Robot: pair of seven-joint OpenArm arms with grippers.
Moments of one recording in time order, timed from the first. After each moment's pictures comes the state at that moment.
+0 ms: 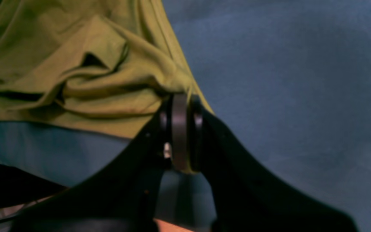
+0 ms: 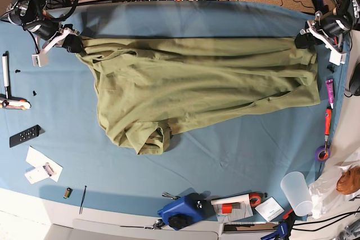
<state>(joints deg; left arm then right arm) 22.3 -15.6 -37.9 91.8 -56.3 -26.5 68.7 -14.8 13.0 47.8 94.7 52.5 39.8 -77.6</state>
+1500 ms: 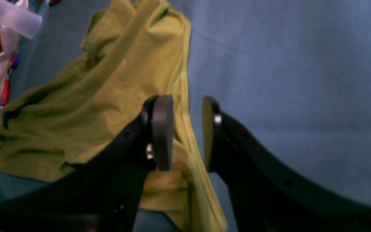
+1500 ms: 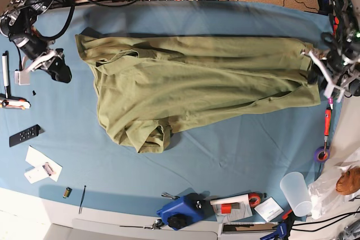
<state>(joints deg) 14.9 -24.4 -22.0 103.3 -22.1 -34.1 46.0 -5.7 13.2 52.8 95.0 60.1 39.8 -77.3</state>
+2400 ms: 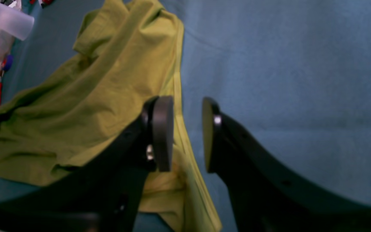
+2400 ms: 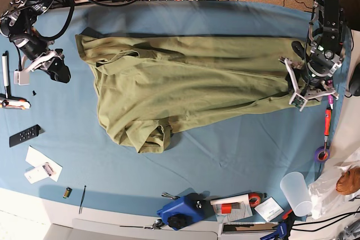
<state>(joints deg) 9.3 -25.2 -3.8 100.2 -2.2 -22.4 41.4 -5.5 13.2 52.8 95.0 58.1 39.8 -76.5</state>
